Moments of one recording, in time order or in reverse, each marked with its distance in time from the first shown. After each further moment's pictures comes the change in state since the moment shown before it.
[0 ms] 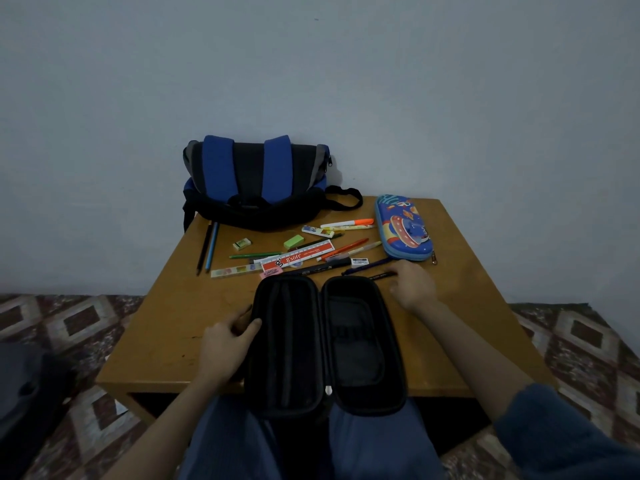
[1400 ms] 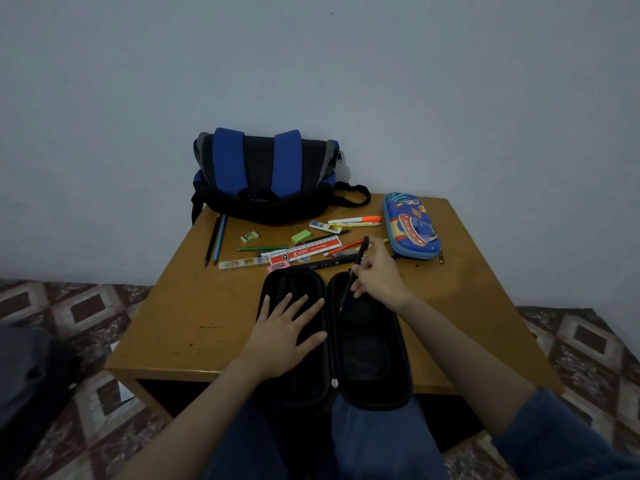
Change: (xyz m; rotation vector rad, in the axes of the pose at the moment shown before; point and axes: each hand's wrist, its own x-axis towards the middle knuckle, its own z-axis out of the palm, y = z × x) left_hand -0.006 0.027 0.035 0.737 -0.384 0.481; right_hand -0.018 -0.075 -0.004 0.854 -0.129 0.054
